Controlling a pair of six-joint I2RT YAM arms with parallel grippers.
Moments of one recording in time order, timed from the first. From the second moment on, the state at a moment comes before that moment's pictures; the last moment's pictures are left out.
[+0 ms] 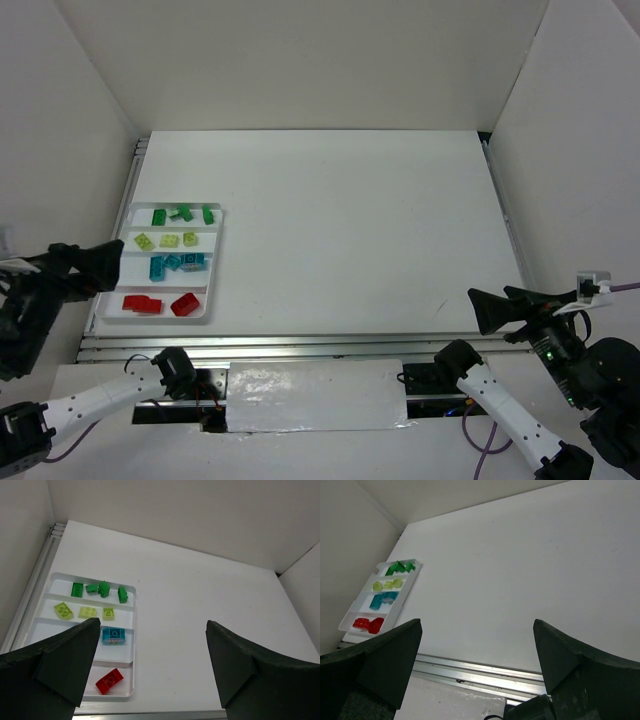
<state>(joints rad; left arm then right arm) -0.93 0.48 1.49 -1.13 -0.87 -0.41 0.56 0.22 1.27 -1.15 0.30 0.46</state>
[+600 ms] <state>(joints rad) -0.93 0.41 1.60 -1.19 -1.01 -0.34 0.56 0.22 1.30 -1.14 0.36 0.43</state>
